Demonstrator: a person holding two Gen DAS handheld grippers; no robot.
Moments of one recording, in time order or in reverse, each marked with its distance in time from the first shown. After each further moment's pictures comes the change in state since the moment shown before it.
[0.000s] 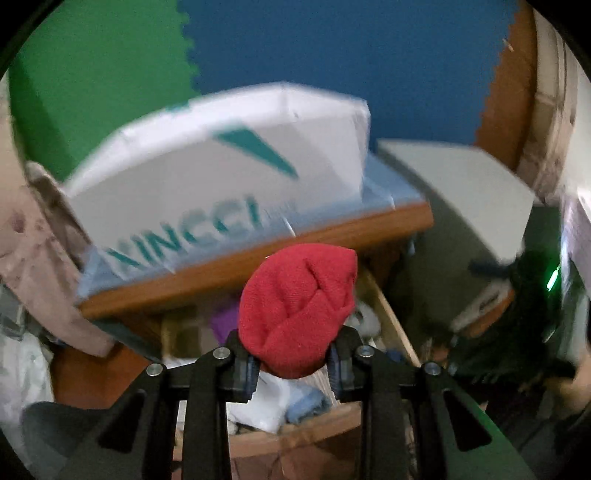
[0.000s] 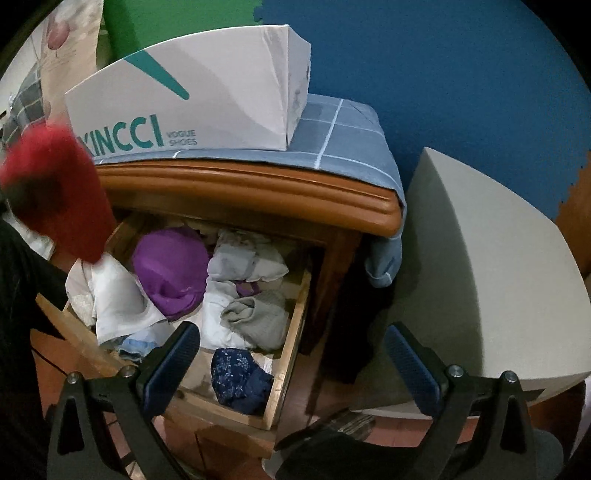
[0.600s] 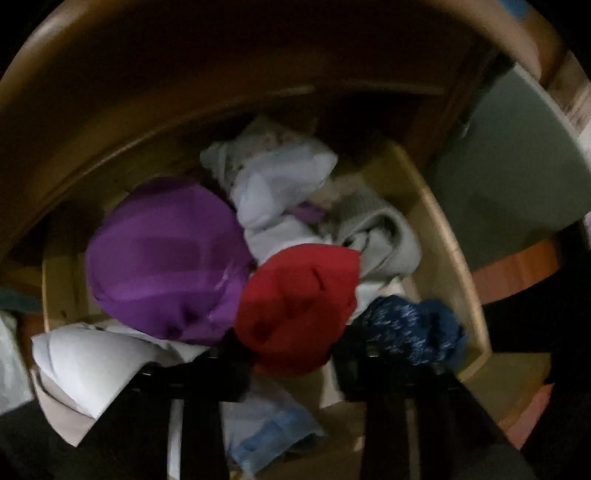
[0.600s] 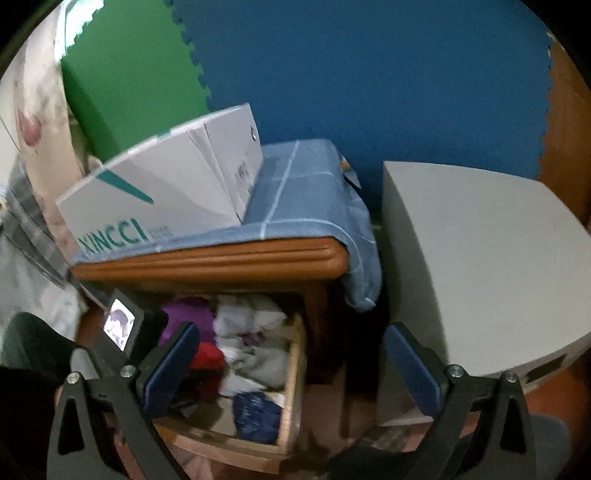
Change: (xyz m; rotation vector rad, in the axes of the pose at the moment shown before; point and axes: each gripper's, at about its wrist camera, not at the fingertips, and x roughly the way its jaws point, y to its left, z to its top) left arm 0.198 -0.029 -0.069 -0.007 0.427 -0.130; right arm -0.035 -0.052 0.008 0.260 -0.165 0.087
